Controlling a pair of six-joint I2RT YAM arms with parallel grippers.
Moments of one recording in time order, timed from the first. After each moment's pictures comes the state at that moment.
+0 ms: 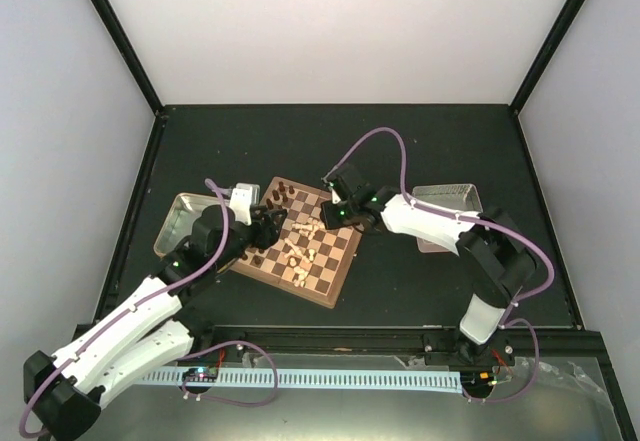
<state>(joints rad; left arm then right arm) -0.62 0.74 0.56 -0.22 -0.03 -0.48 0.79 1.72 1.12 -0.34 -0.09 0.49</state>
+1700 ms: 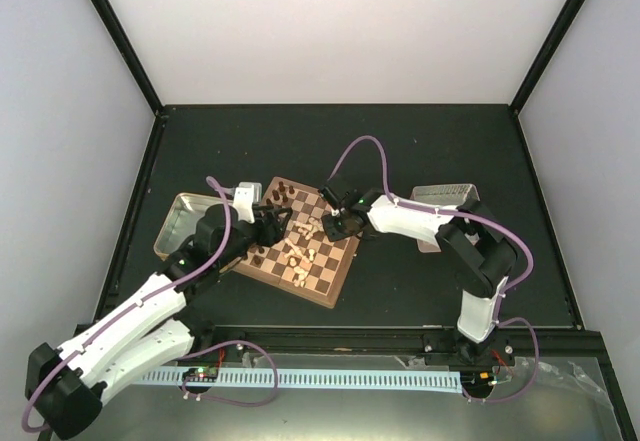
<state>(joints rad) -0.62 0.77 0.53 -0.12 0.01 -0.56 0.82 1.84 1.18 -0.49 0.03 0.40</state>
